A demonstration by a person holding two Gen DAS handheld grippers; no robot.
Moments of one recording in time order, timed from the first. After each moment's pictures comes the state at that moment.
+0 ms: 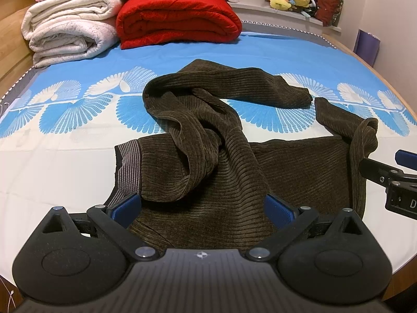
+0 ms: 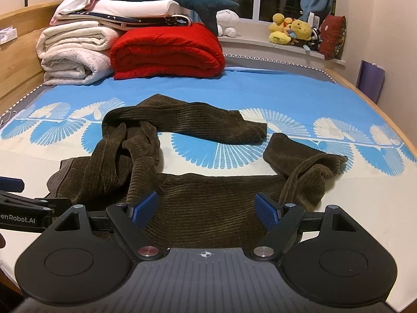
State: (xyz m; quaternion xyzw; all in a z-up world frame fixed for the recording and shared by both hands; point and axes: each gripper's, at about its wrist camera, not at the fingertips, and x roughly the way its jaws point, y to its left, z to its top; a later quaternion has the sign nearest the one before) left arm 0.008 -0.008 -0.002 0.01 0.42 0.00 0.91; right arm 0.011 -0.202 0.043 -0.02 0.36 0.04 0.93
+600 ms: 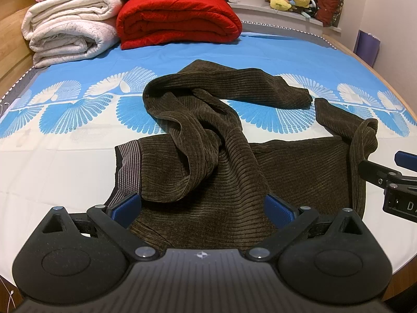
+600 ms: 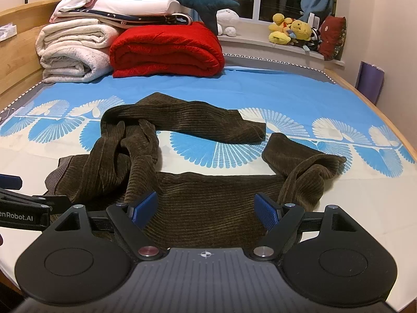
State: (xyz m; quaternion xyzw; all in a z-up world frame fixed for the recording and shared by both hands) left arm 0.008 -0.008 -0.002 0.01 0.42 0.00 0.91; right arm 0.012 -0.200 0.043 -0.03 0.36 0.03 0.93
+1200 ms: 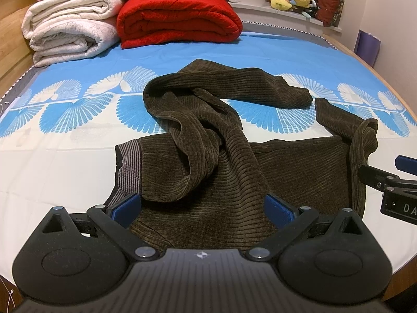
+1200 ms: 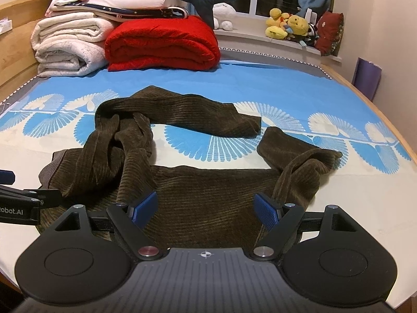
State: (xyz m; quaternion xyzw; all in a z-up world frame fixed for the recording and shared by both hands) left arm 0.008 -0.006 0.000 0.01 0.42 0.00 0.91; right arm 0.013 -0.200 0.037 -0.03 0.37 0.02 0.93
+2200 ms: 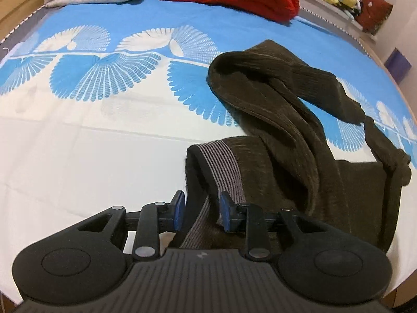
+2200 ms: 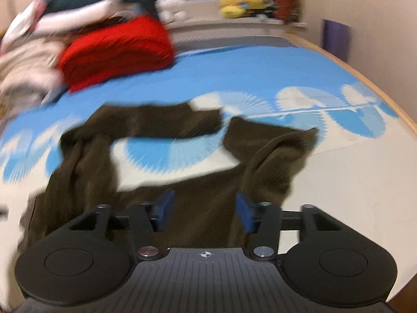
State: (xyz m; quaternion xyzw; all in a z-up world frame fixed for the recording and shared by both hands) left arm 0.111 0.165 -0.036 -0.08 0.52 0.00 0.85; right arm 0.063 -0.282 0.044 0.08 0.39 -0.06 0.92
